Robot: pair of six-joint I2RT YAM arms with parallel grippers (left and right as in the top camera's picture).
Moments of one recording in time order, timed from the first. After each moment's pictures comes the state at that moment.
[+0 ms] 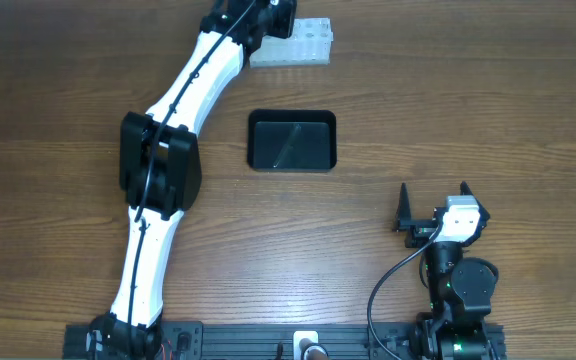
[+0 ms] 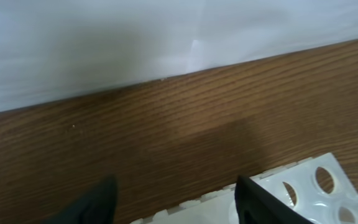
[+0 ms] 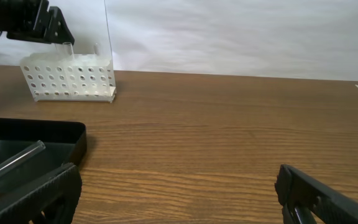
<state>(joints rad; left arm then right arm) -0.37 2.49 2.26 -0.44 -0.02 -0.10 0.03 0.01 0.02 -0.10 0.02 -0.04</state>
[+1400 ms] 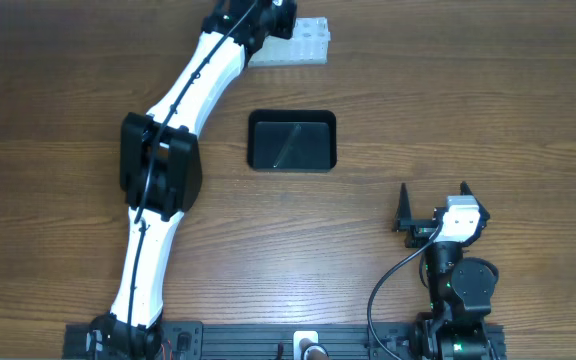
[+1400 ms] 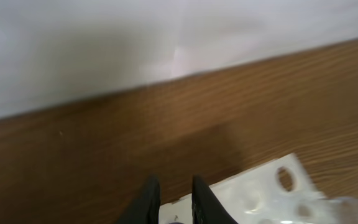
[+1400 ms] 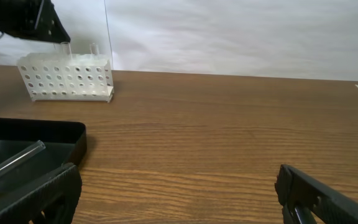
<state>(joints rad) -0.37 2.47 2.26 -0.44 0.02 -0.10 0.03 0.01 0.02 -0.10 0.02 -0.04</state>
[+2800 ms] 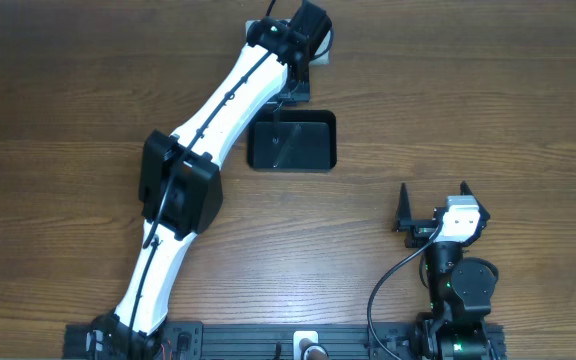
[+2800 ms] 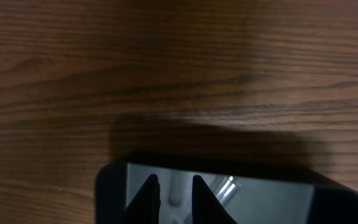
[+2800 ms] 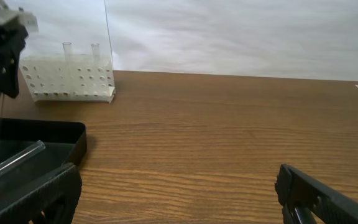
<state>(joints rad) -0.56 2.41 2.29 -1.25 -0.22 -0.60 0.03 0.01 0.02 -0.10 0.02 -0.04</state>
